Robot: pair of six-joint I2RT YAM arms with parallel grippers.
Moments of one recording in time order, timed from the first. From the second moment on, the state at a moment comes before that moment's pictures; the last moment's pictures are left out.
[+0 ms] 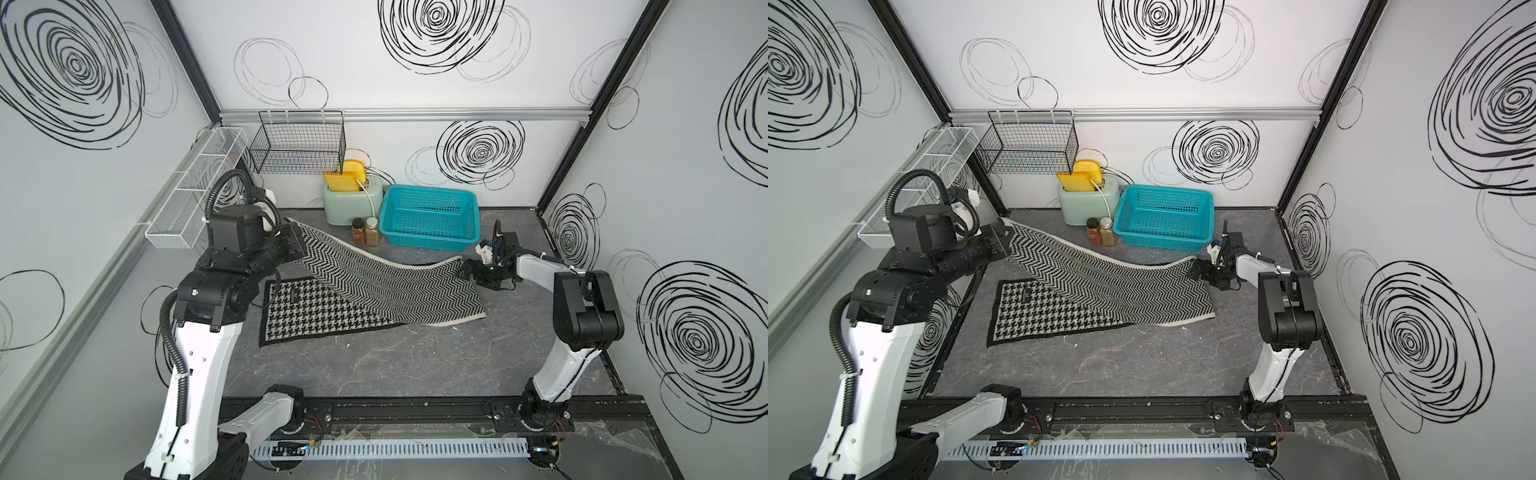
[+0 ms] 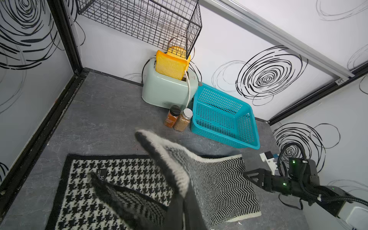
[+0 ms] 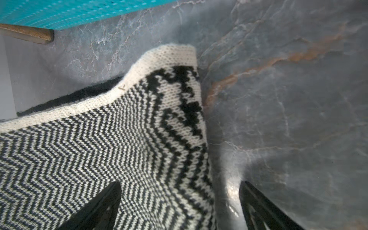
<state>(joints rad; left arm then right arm) -0.11 1.08 1.62 -1.02 0.05 -0.42 0.09 1.82 1.10 -0.43 -0.47 0.26</state>
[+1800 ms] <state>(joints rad) -0.09 0.84 1.03 -0.82 -0.01 -0.41 0.02 1.23 1.19 -0.62 -0.35 0.38</state>
